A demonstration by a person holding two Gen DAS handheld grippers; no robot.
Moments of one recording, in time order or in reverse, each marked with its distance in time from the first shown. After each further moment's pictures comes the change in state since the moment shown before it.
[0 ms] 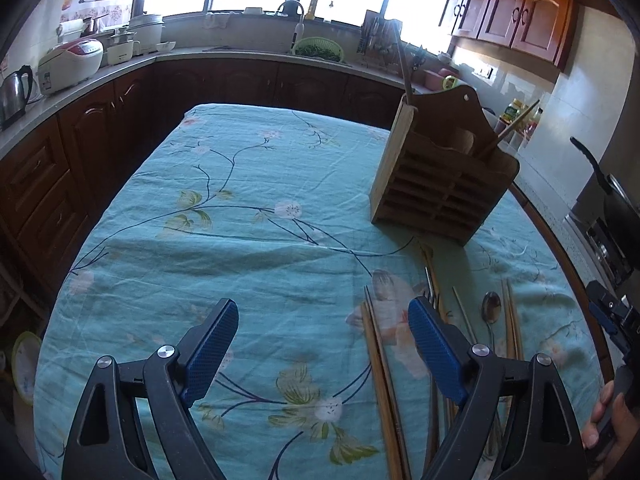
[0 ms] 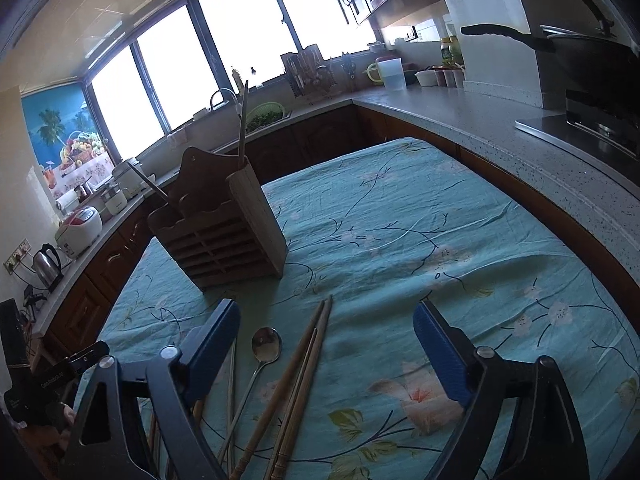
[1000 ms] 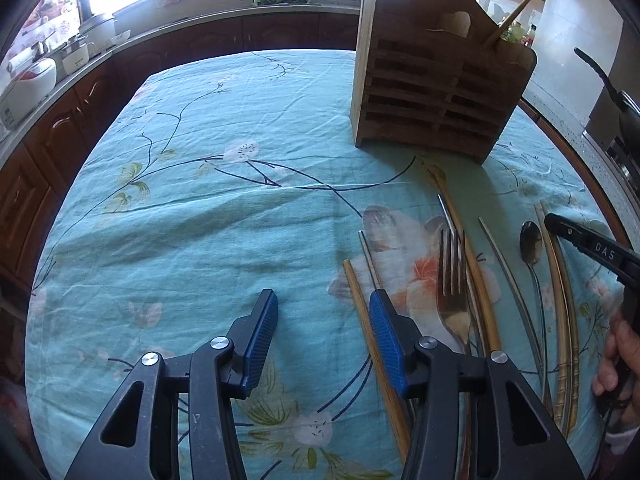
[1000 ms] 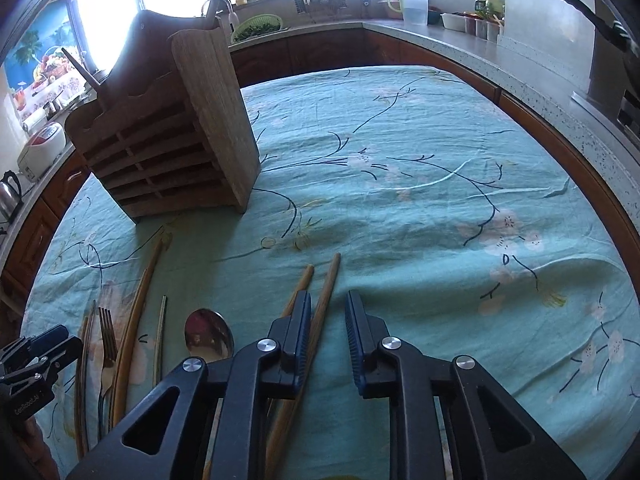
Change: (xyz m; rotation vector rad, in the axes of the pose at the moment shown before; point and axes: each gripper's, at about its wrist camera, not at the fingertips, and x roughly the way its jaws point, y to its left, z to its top) left arm 0.070 -0.032 0.002 0.168 0.197 0.046; right arm 0.111 0.015 -0.008 -0.140 0.276 -0.109
